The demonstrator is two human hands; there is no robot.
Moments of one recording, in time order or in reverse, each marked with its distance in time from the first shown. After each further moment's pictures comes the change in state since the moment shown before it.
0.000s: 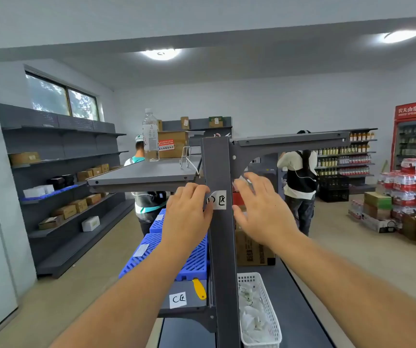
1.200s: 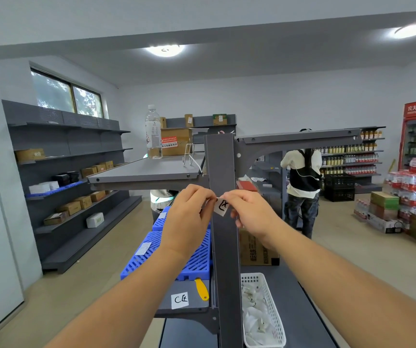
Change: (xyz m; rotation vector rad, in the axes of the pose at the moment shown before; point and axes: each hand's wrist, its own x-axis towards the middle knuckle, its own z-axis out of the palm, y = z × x) left_hand -0.008 -0.002 -0.006 -0.300 0.104 0.047; right_hand 0.016 -0.026 0.002 1.133 -0.314 0.416
